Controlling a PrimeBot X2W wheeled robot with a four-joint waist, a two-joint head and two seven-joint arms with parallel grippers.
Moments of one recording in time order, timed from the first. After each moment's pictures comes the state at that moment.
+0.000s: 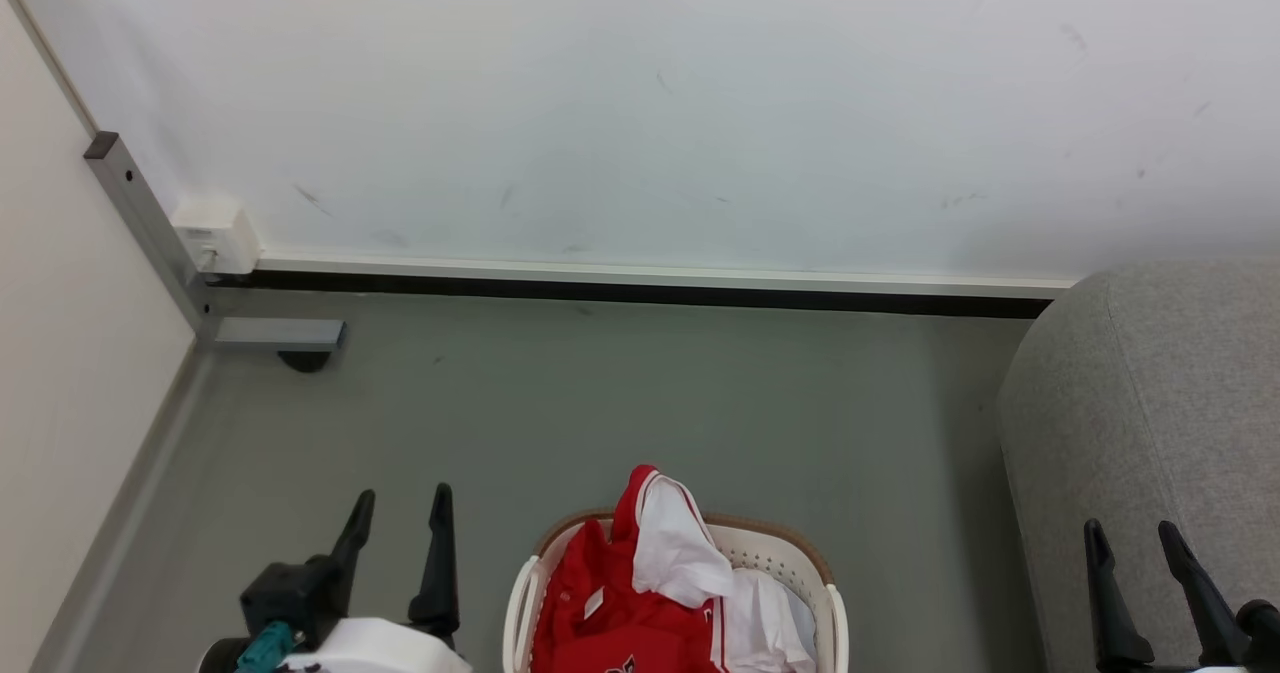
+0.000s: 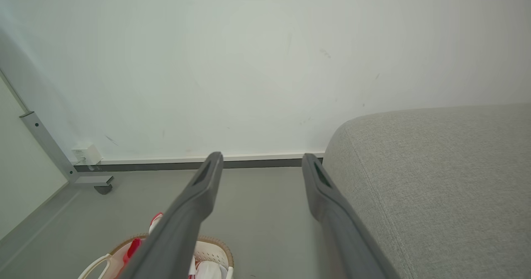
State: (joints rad) left arm -0.09 0.09 -0.16 0.21 -0.28 0.07 -0.20; right arm -0.02 -0.14 -0.01 0.26 0.36 0.13 -0.20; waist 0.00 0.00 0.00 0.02
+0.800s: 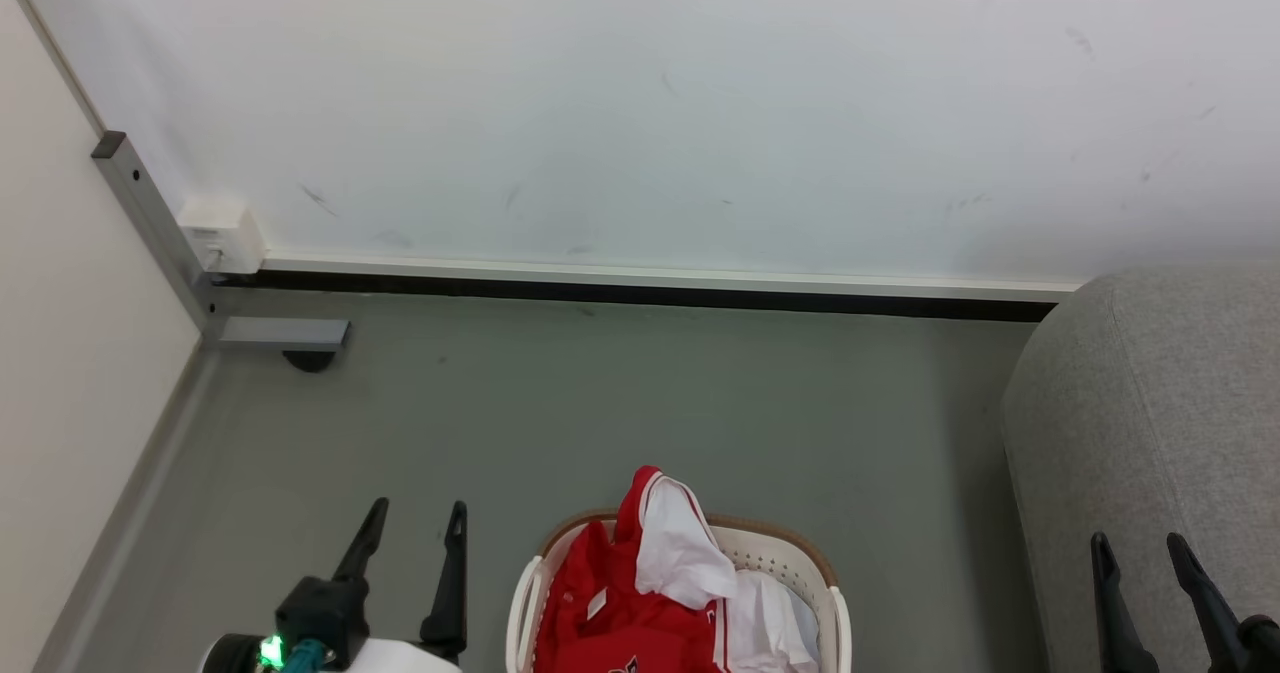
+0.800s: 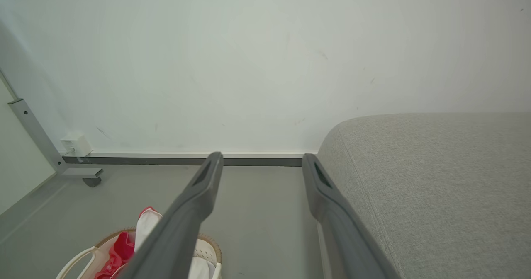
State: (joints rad) left arm -0.09 0.11 -0.17 0.26 -0.13 0.08 -0.24; right arm -0.02 -0.14 -0.02 0.30 0.30 0.13 -0.24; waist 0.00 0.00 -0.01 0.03
